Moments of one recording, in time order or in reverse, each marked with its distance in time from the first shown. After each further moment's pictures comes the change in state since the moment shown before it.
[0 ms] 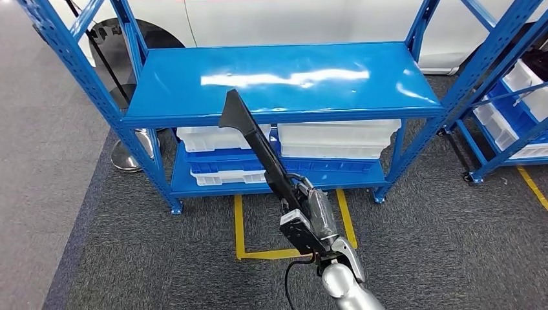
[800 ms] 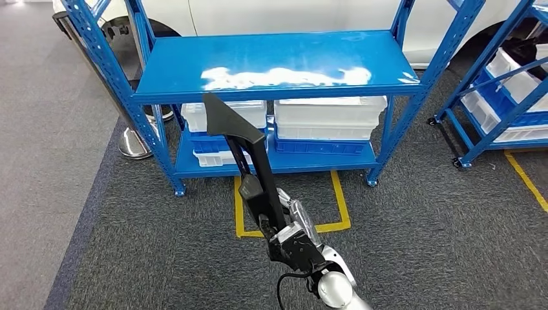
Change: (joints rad) left arm -0.007 -0.001 -0.027 0.001 0.013 -0.004 -0.001; right arm 0.033 -0.002 0.075 -0.088 -0.213 0.184 -0.054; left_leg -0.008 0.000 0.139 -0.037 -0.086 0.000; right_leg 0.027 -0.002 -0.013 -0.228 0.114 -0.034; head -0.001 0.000
